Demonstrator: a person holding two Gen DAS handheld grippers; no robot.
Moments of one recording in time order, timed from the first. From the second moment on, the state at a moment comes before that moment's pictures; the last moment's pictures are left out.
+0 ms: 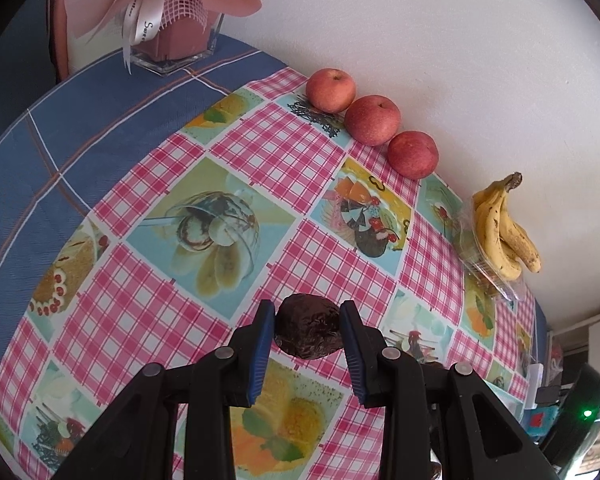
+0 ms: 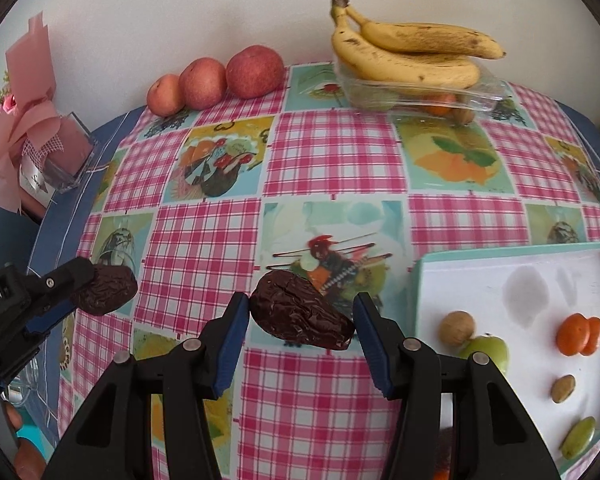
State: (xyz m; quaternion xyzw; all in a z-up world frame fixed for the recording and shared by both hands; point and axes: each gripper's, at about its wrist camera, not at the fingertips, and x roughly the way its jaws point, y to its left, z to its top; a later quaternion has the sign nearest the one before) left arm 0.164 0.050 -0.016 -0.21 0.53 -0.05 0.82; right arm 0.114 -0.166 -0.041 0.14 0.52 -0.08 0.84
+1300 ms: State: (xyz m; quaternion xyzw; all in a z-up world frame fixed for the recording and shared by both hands) left arm 0.072 -0.139 -0.021 -0.06 0.58 -0.26 0.77; right arm -0.021 -0.332 -0.027 0.28 0.52 -0.24 0.77
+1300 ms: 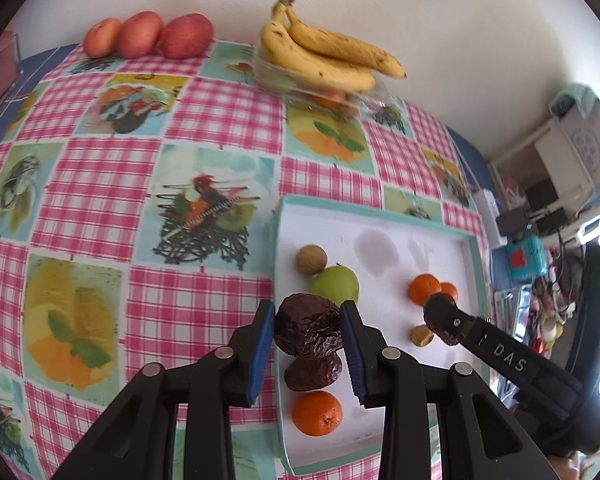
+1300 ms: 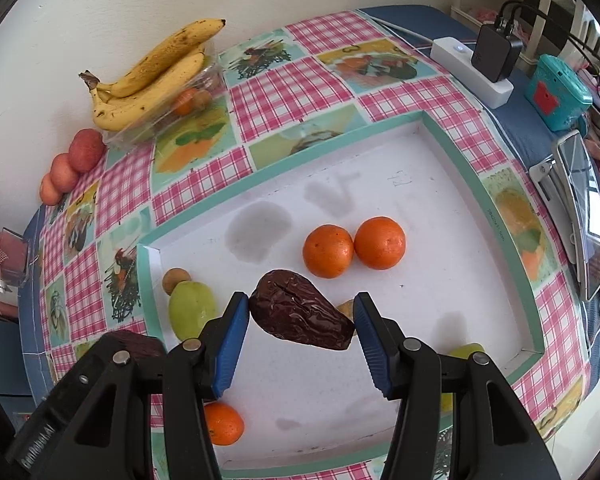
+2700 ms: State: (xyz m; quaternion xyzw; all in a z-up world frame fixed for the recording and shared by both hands) left arm 0.055 -0.173 -0.034 0.08 0.56 -0.24 0.79; right arm -0.011 -0.333 -0.047 0.26 0.56 -0.24 0.75
